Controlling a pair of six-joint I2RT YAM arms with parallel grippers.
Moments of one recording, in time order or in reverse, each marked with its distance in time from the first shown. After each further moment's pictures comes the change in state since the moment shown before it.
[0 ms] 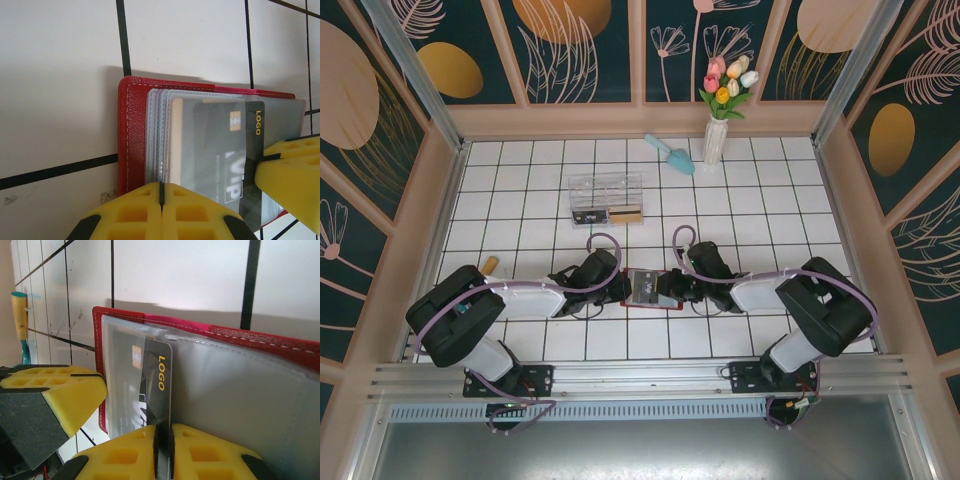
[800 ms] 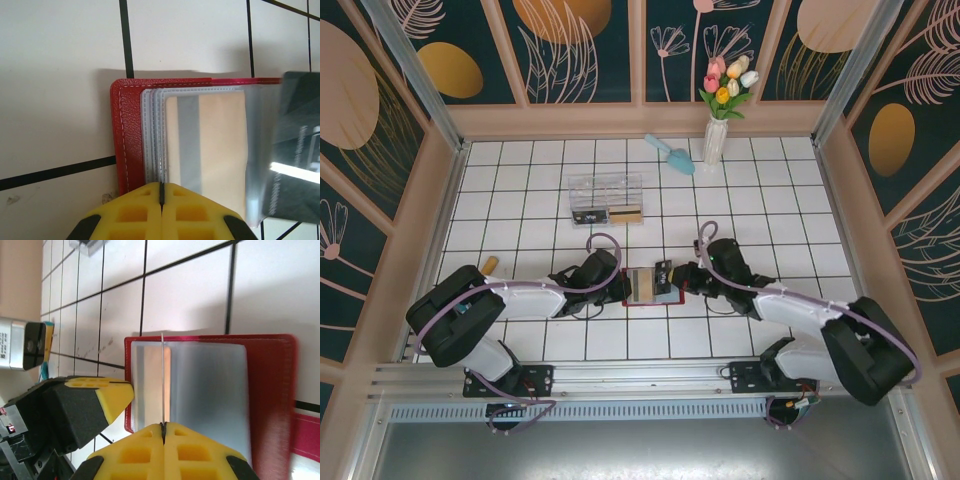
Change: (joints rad) left arm 0.000 -0.002 0.000 -0.001 -0.014 -0.007; right arm -0.081 -0.340 -0.046 -0.212 0.066 -0.048
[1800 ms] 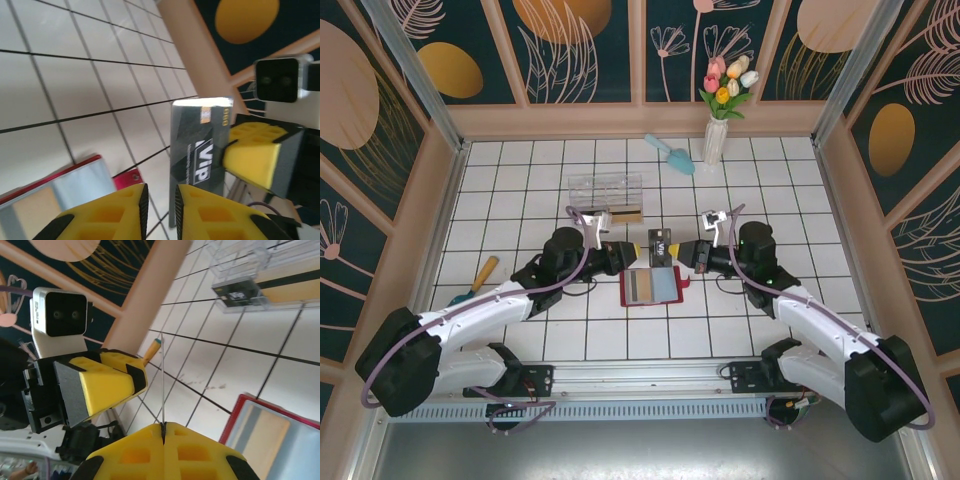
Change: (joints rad) left arm 0.098 -0.342 0.026 0.180 0.250 0.091; right arm -0.146 -0.165 0.065 0.174 -0.355 -0.098
